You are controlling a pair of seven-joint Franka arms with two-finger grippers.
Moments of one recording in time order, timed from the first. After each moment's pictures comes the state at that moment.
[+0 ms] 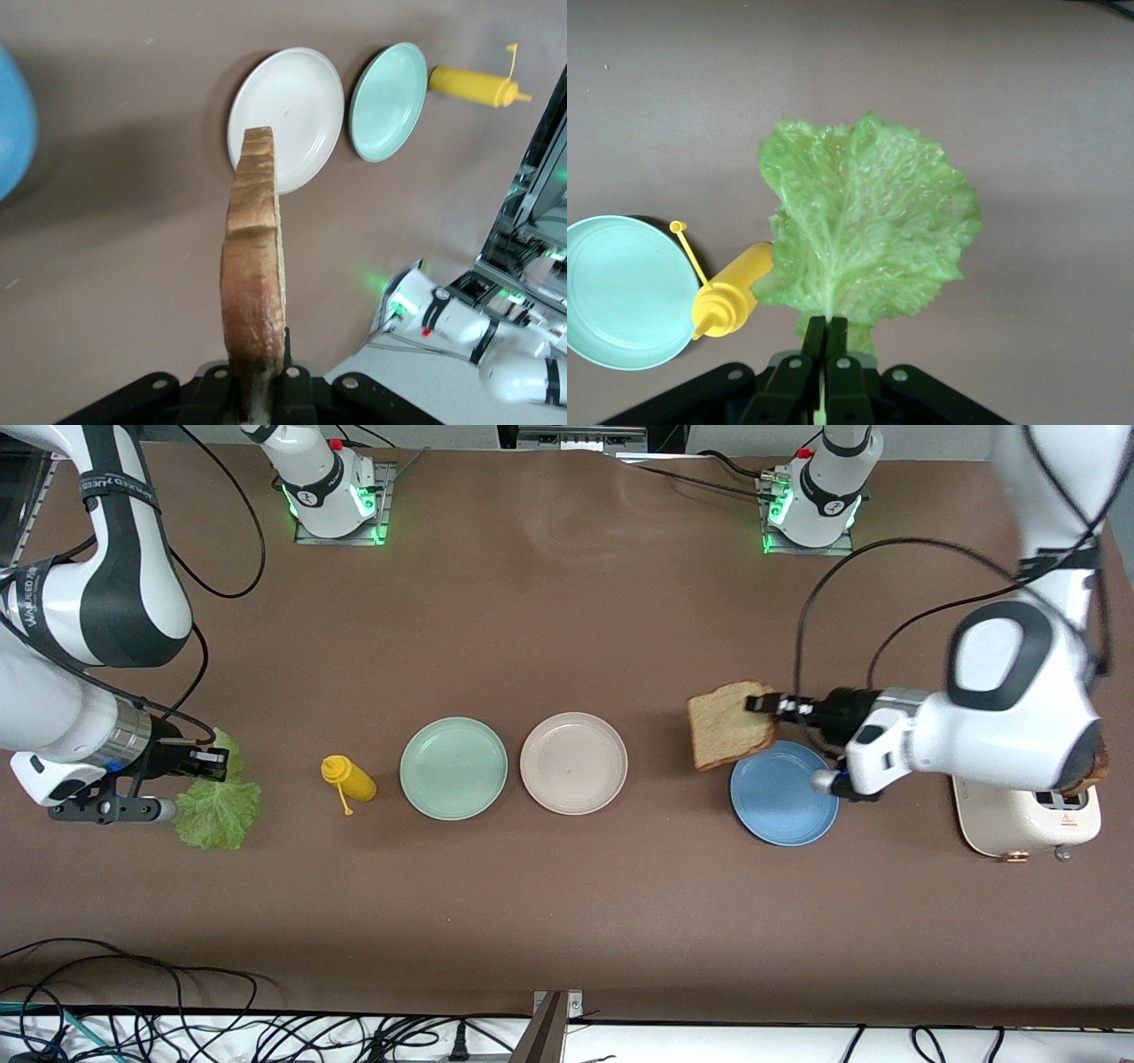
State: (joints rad) left arm 0.00 0.51 -0.21 -1.47 -0.68 1.62 0.00; right arm -0.06 0.40 0.14 -1.49 -0.04 1.87 0.08
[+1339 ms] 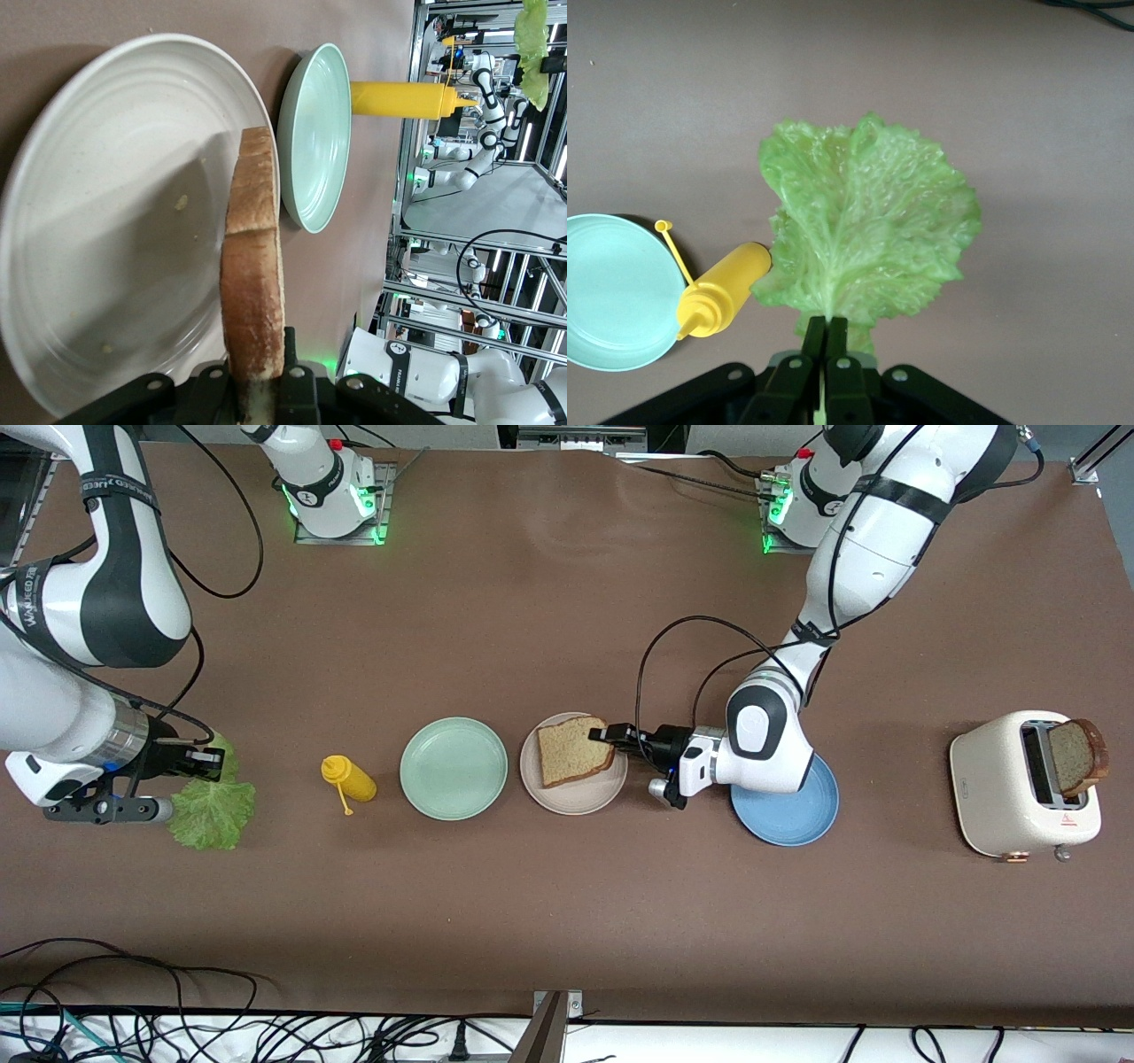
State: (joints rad) left arm -0.22 0.84 -0.21 -1.62 -1.26 2.02 0.70; right arm -0.06 0.40 0.14 -1.49 -0.06 1.87 0.08
